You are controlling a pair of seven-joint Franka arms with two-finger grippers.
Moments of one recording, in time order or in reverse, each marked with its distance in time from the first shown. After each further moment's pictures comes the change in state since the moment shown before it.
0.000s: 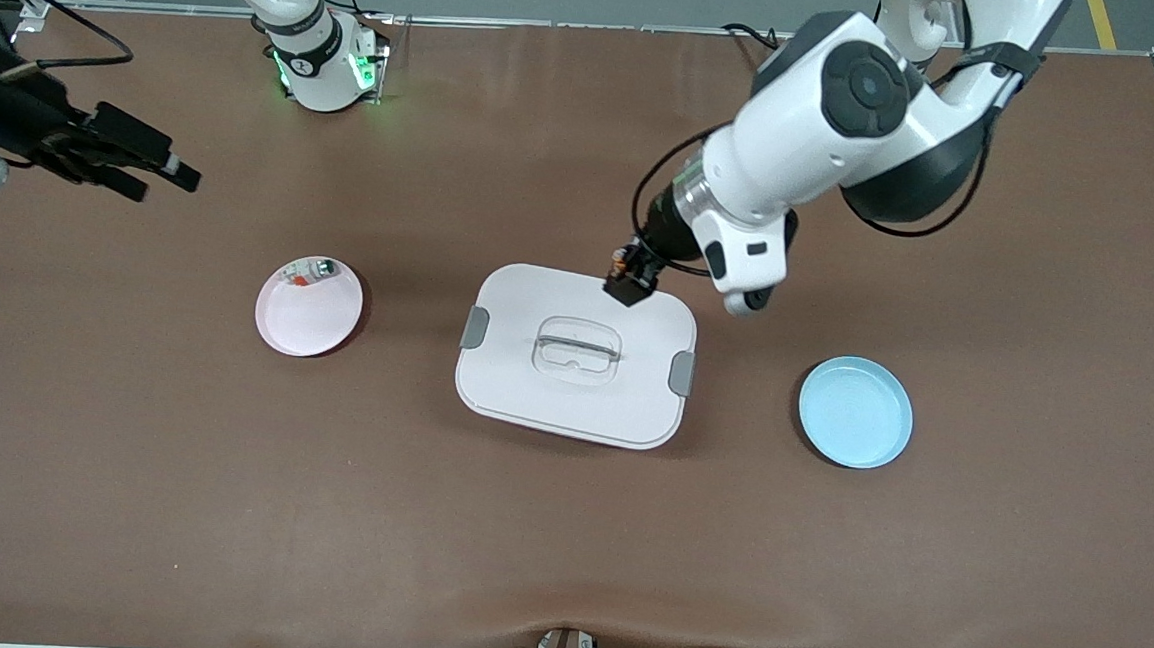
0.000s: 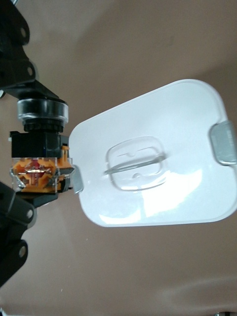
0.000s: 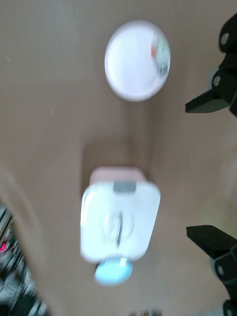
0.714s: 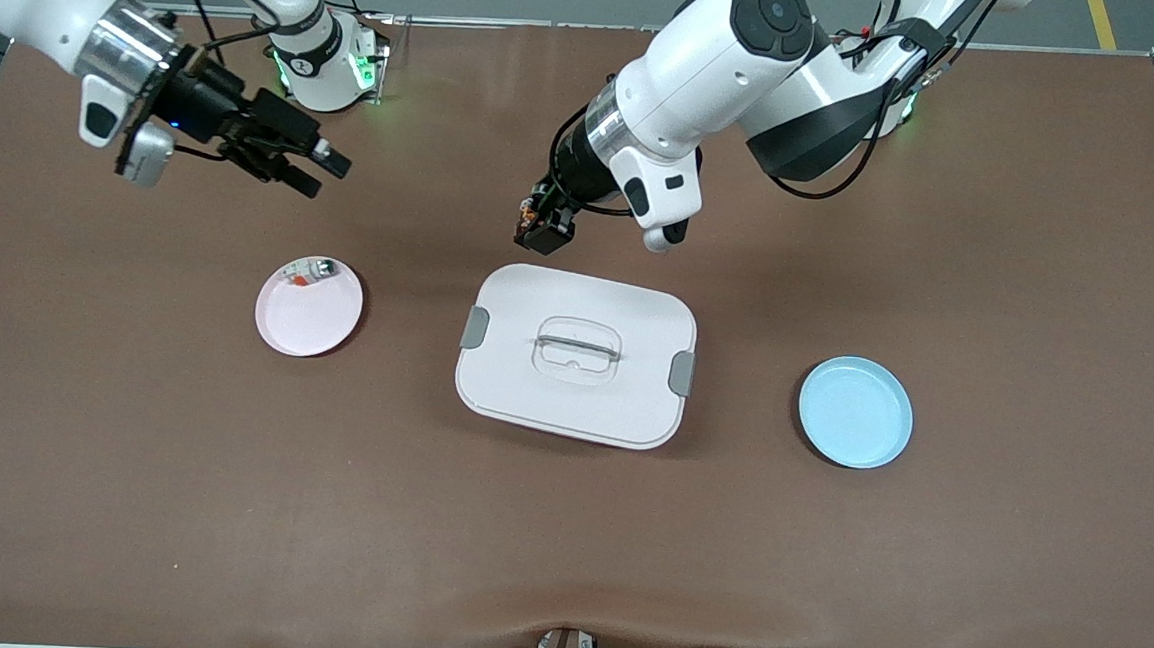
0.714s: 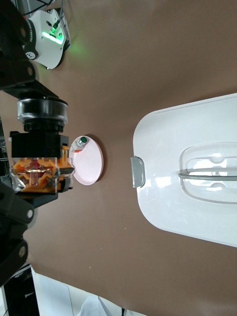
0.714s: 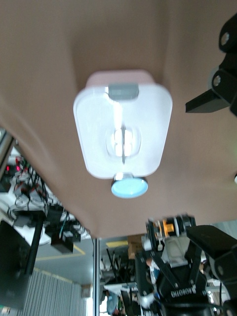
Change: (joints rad) left arm -0.120 0.020 -0.003 0.012 -0.055 0.154 -0.229; right arm 0.276 -0.194 0.038 -0.399 0.372 0.507 0.015
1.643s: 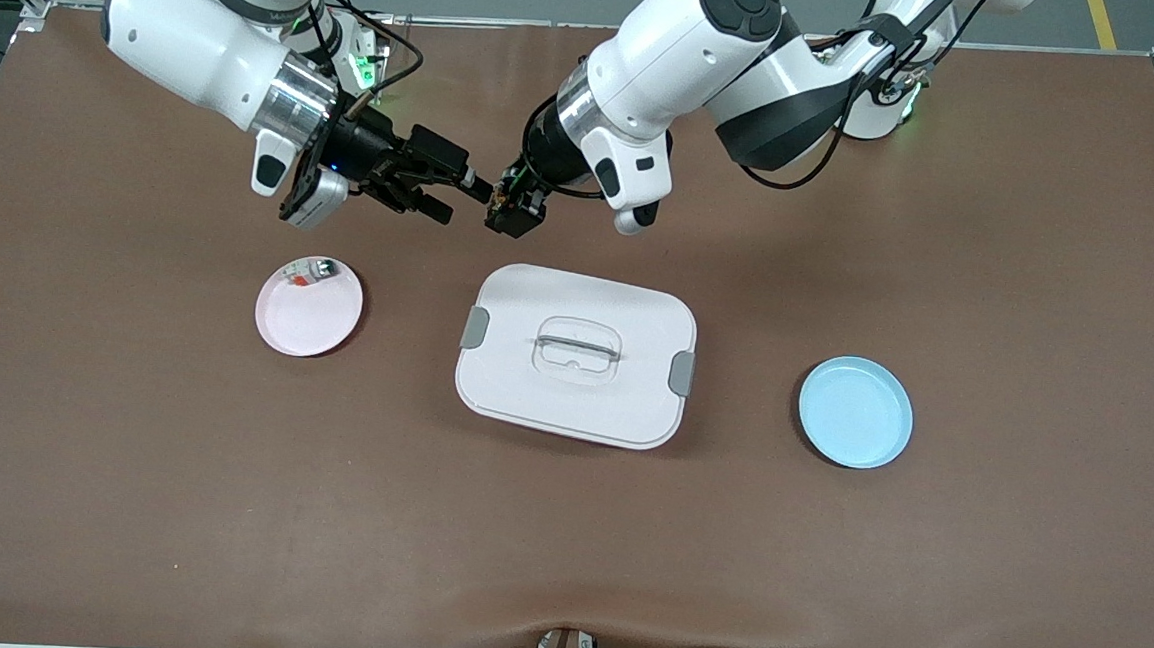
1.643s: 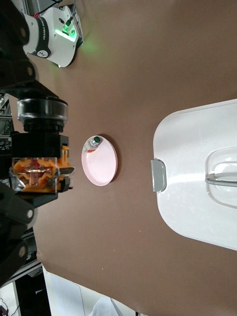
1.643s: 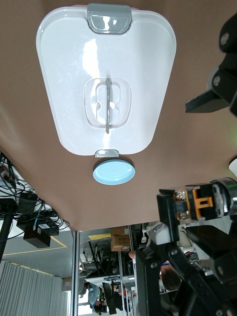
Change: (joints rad) left arm -0.049 0.018 0.000 0.016 -0.001 0.037 -0.036; right arm 0.204 0.222 0.002 0.129 0.065 0.131 0.018
